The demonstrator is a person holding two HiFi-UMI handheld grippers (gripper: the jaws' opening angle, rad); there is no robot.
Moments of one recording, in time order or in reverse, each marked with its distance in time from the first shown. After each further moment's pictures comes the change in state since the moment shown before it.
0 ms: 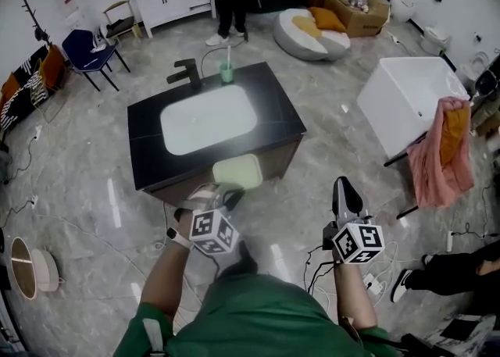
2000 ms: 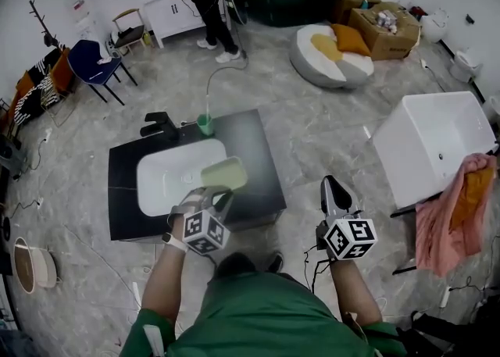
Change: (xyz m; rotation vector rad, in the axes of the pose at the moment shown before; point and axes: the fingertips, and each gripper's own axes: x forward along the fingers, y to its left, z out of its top) left arm 0.276 0.273 0.039 -0.162 0.167 0.114; right arm 0.353 -0.224 0.073 0.023 0.092 0.207
